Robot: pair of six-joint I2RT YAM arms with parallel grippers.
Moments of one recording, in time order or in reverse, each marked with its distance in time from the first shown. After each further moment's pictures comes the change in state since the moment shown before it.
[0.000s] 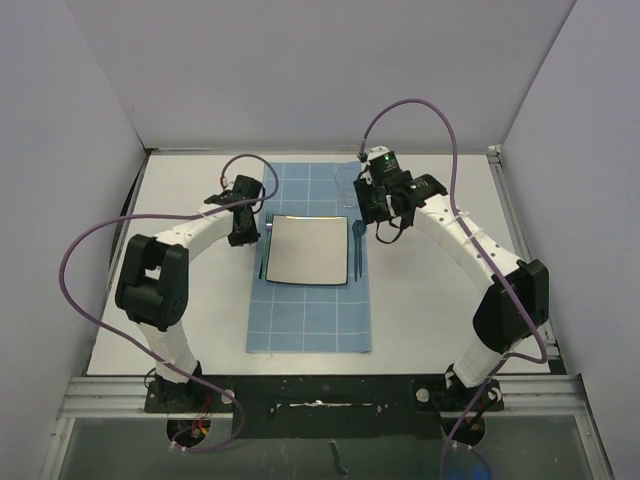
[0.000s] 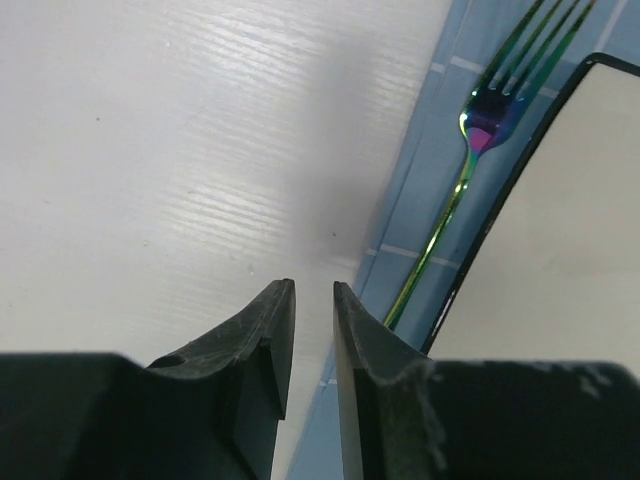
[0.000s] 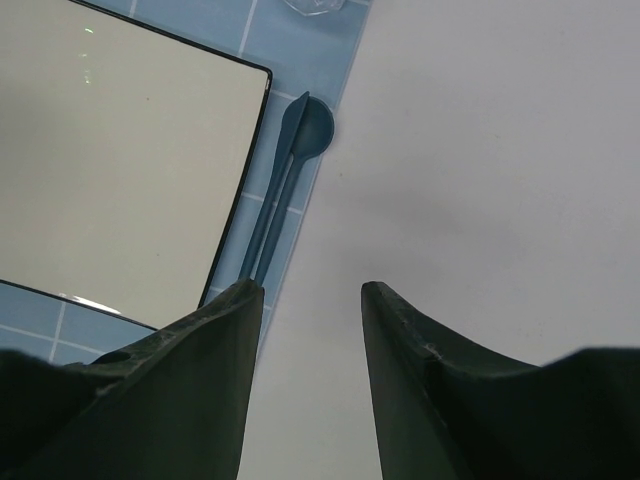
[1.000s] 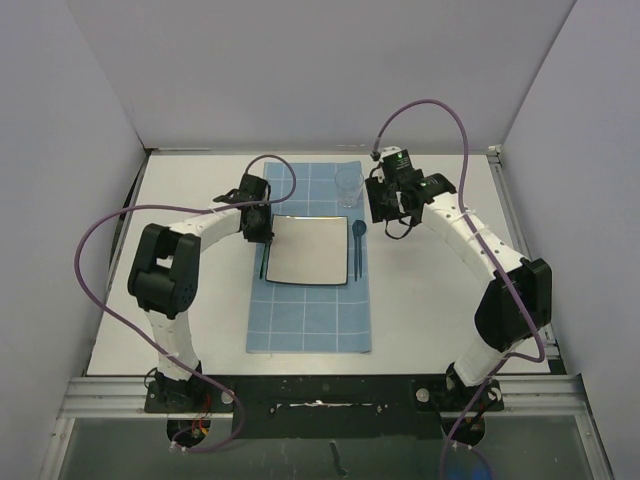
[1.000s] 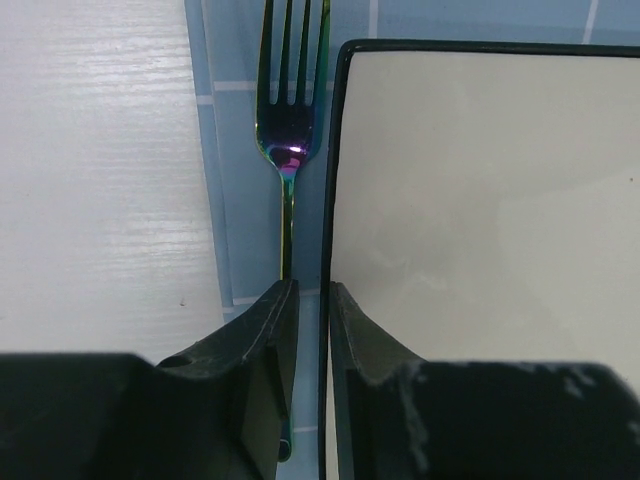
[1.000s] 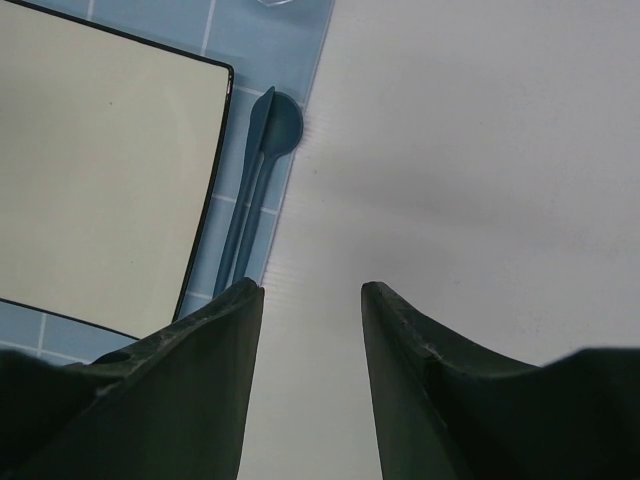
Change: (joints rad) left arm -0.002 0.112 0.036 0.168 0.319 0.174; right arm -0.078 0.000 -0.033 0.018 -0.048 0.002
